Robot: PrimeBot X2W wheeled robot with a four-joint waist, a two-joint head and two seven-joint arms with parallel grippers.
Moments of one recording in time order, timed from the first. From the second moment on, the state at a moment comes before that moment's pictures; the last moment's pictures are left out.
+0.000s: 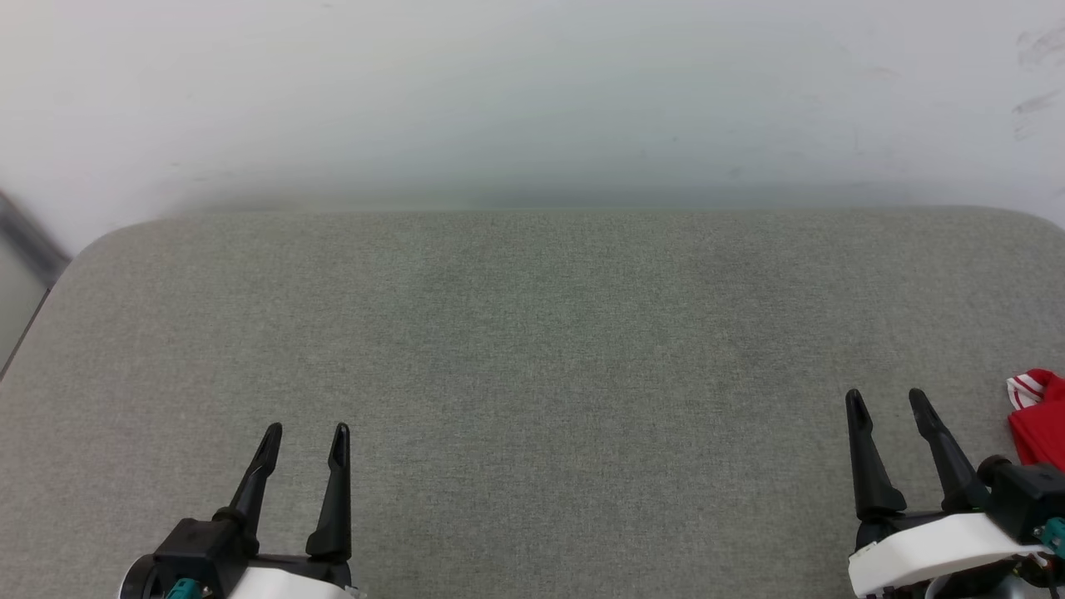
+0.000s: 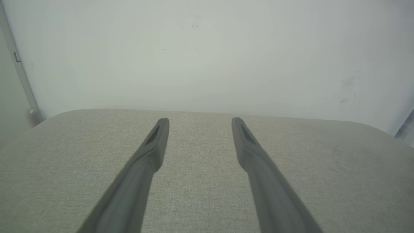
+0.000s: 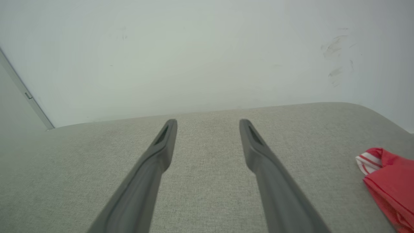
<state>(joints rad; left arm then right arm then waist) 0.10 0.08 0.00 0.01 -0.20 -0.13 -0.26 0.02 -0.07 -0.05 0.06 0.24 0.13 -0.16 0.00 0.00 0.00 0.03</state>
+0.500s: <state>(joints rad) 0.11 0.08 -0.02 0.05 -0.23 -0.13 -0.26 0.04 -0.07 -0.04 0.10 0.26 0.13 -0.16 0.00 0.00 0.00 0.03</state>
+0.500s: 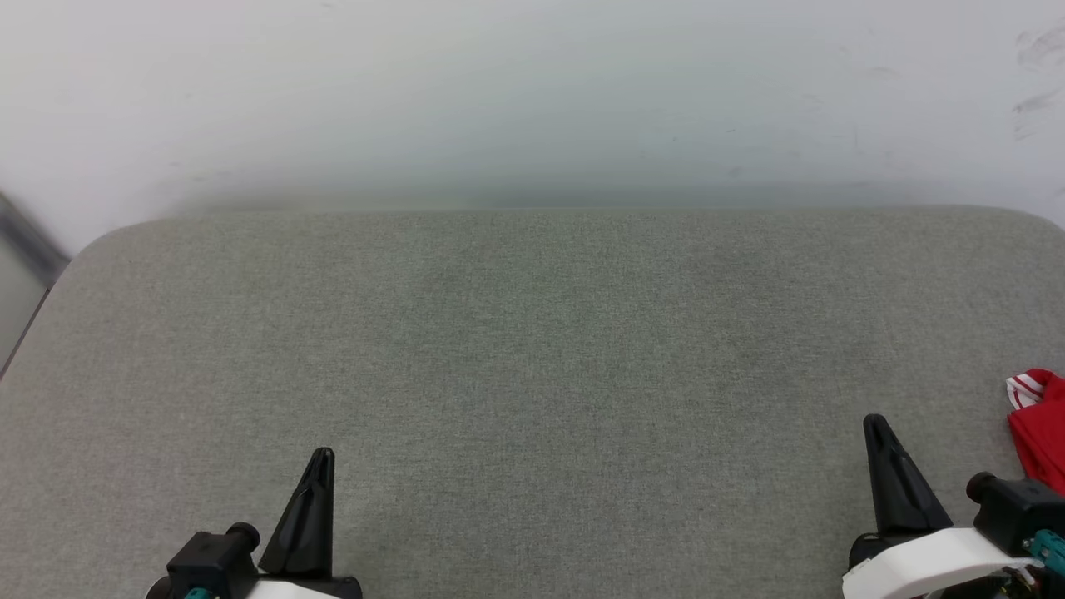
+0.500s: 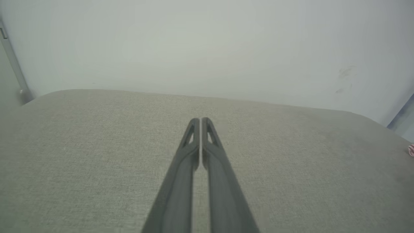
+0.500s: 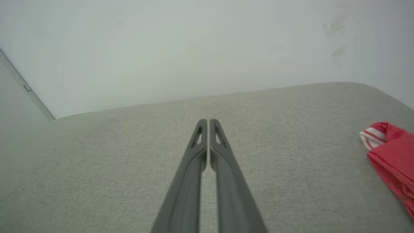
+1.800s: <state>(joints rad) 0.02 0.09 0.01 0.14 -0.91 -0.13 -0.11 -0.02 -0.06 -0.07 0.17 0.89 0.13 -0.03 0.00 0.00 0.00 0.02</state>
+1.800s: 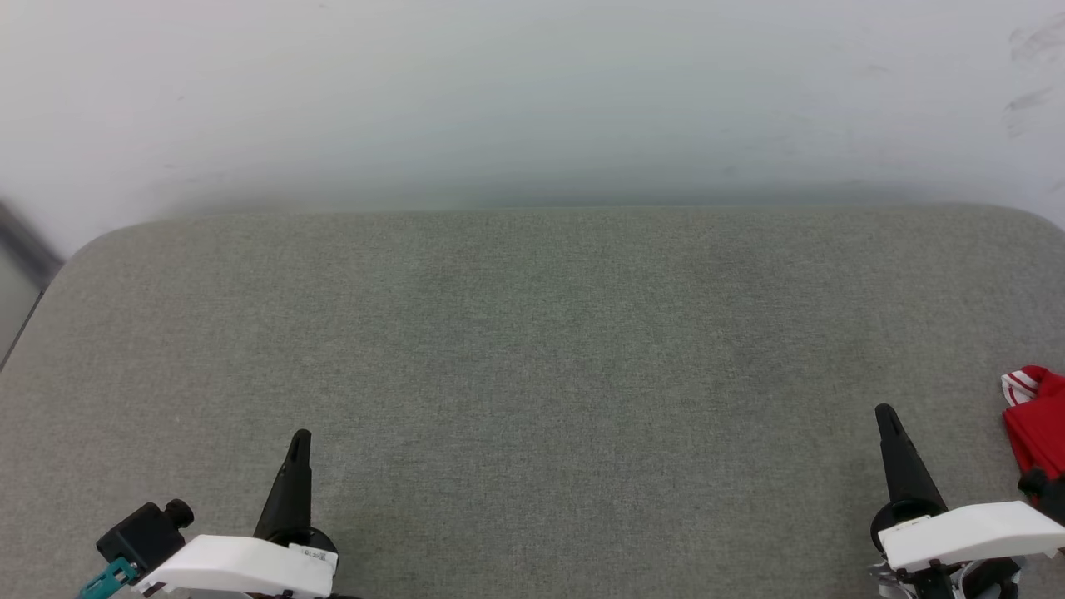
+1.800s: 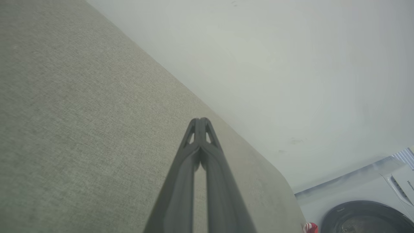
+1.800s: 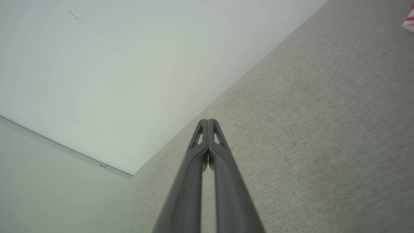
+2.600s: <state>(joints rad) -0.02 0.09 0.03 0.18 -1.18 -0.13 -0.04 -0.05 -0.06 -0.09 0.20 1.15 0.13 0.02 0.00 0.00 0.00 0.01</state>
